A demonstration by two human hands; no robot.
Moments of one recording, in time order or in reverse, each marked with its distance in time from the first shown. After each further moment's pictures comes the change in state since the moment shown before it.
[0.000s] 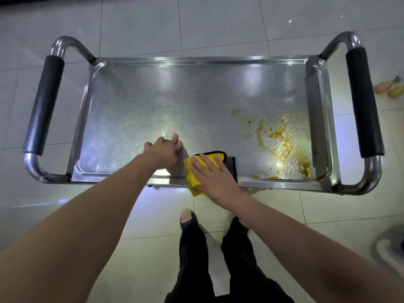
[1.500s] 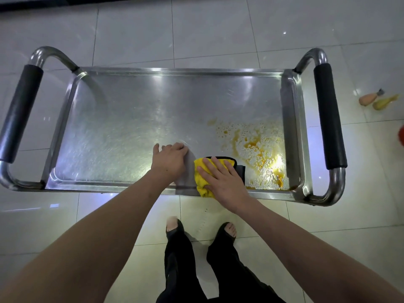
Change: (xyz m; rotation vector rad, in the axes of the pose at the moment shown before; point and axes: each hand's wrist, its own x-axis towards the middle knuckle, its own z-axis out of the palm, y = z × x) left_hand 0.013 0.109 -0.010 -0.063 0.269 -0.029; right_hand -0.056 0.097 -0.006 0.049 0.007 0.095
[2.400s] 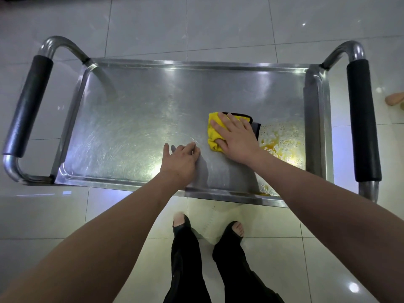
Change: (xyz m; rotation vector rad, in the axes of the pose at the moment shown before) left_hand -0.006 -0.003 0.008 0.120 -0.056 0.064; right_hand 0.118 0.062 -0.050 0.041 -0.068 0.101
